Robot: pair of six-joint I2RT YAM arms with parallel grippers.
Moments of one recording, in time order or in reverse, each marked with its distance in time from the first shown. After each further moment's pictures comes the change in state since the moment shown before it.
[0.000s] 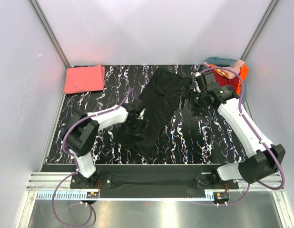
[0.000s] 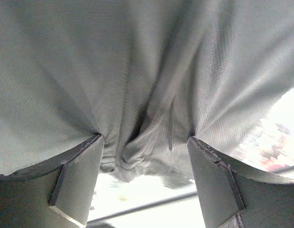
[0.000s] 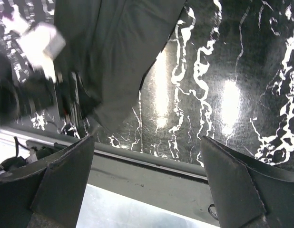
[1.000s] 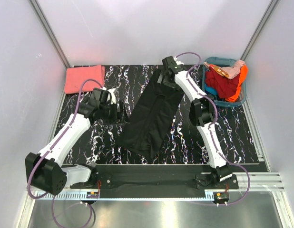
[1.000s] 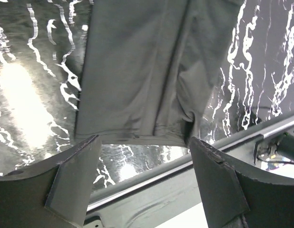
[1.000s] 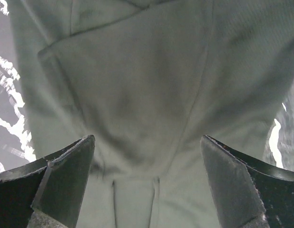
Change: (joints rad) left arm 0.265 -0.547 -0.075 -0.025 0.164 -0.007; right arm 0.012 1.238 1.114 0.089 0.402 0.177
